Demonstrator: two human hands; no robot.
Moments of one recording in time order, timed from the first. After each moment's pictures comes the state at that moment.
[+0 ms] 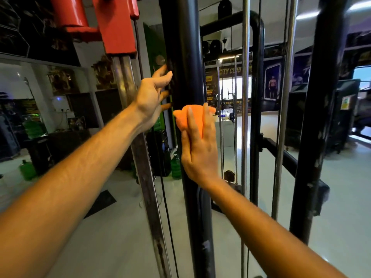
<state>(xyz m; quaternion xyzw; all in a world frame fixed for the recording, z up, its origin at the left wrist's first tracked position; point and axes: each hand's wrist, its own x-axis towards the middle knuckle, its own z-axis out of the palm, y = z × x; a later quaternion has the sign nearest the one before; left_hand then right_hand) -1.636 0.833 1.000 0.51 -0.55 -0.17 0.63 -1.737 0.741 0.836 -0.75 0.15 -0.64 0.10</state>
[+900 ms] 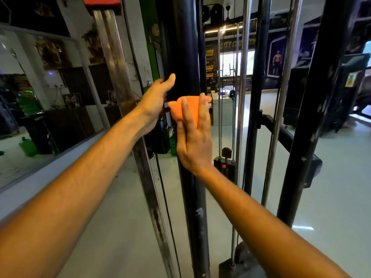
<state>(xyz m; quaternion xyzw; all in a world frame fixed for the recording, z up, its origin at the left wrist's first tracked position) -1.648 0.823 0.921 0.59 -0.47 -0.20 0.62 -1.739 0.742 0.780 -0.76 0.16 -0.62 0.13</state>
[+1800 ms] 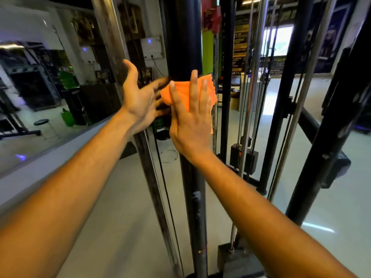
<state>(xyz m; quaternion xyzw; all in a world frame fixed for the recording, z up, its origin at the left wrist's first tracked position) -1.653 0.849 0.881 0.55 -0.39 -0.31 0.67 -1.749 0.742 0.786 -0.80 0.14 -0.58 0.06</state>
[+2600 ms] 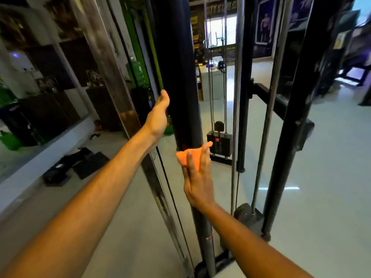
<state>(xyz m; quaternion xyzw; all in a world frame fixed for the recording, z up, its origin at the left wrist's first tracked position) -1.656 0.826 0.811 0.61 -0.45 -0.27 0.59 -1.757 0.791 0.570 -0.80 0.29 -0.50 0.19</state>
